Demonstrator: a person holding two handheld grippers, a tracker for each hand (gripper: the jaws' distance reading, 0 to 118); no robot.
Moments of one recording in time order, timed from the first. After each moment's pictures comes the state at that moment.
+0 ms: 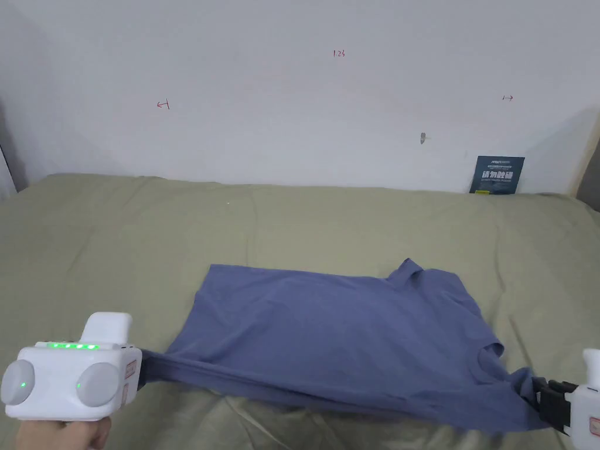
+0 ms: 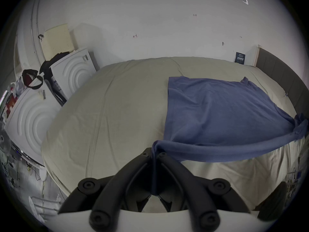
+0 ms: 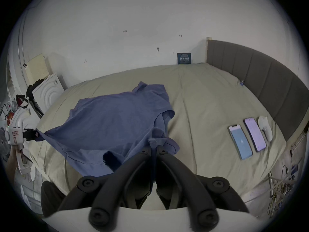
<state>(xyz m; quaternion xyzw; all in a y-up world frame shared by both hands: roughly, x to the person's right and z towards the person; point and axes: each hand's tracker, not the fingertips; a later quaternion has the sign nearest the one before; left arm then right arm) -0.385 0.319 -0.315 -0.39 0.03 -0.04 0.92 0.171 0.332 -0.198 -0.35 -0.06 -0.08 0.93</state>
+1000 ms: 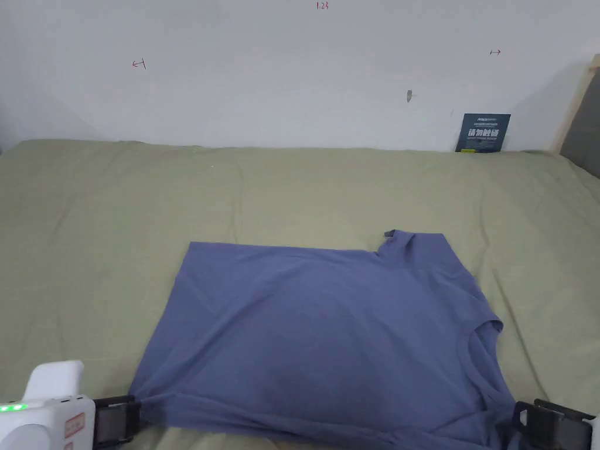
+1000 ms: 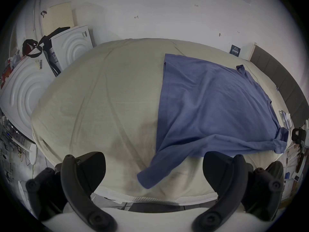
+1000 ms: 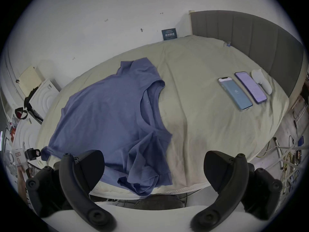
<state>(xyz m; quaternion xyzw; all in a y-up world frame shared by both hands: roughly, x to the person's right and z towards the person) -0.412 0.301 -0.231 -0.46 0.01 0.03 0.89 0.196 0.285 -0.138 -0.40 -0.10 -0.15 0.90</state>
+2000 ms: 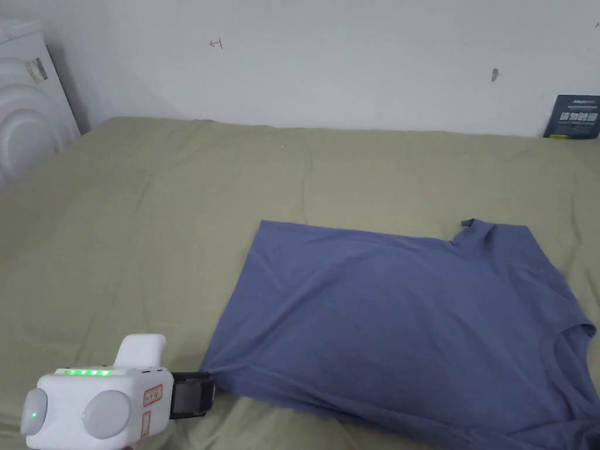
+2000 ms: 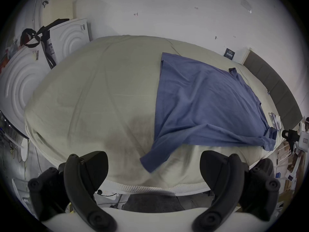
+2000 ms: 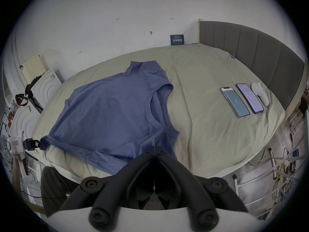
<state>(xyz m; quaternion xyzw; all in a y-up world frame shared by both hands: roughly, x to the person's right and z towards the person) -0.423 0.270 -0.244 -0.45 -0.03 0.04 0.89 0.162 0.294 -0.128 -0.40 -0.08 -0.11 0.91</state>
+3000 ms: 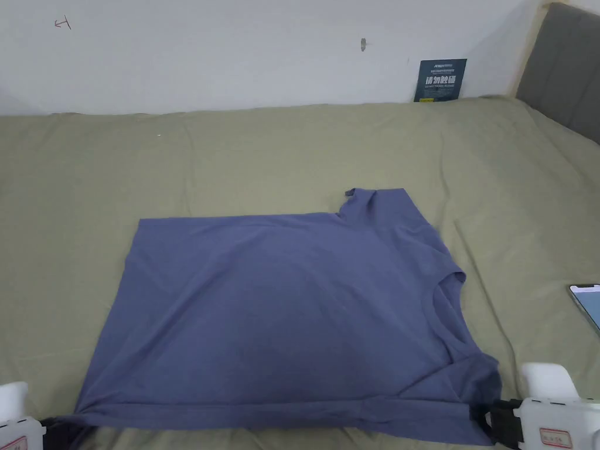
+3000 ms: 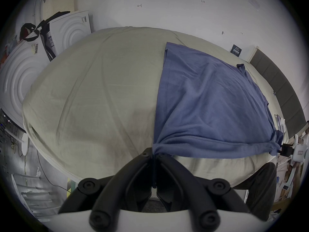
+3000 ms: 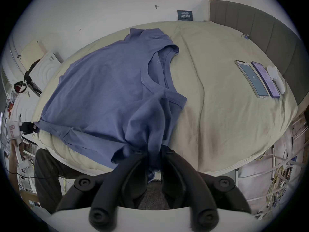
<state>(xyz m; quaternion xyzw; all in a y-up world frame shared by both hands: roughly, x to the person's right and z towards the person) -0.427 0.252 -0.251 -0.48 -0.01 0.05 0.88 0.183 0.225 -0.145 -0.49 -0.05 -0.12 0.86</state>
